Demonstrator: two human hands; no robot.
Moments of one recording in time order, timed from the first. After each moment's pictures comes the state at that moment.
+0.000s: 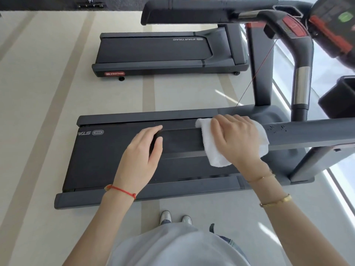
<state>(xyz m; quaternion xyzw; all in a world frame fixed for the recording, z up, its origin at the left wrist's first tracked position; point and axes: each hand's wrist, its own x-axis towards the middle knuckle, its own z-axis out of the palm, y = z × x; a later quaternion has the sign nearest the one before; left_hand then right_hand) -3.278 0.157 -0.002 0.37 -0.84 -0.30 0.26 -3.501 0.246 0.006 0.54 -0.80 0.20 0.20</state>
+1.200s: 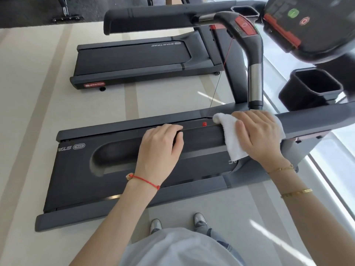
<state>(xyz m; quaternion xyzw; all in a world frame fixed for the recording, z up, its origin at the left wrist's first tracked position) -3.417 0.213 0.012 0.30 -0.91 -0.17 0.24 -3.644 0.342 -0.003 0.55 -0.77 0.22 0.24</state>
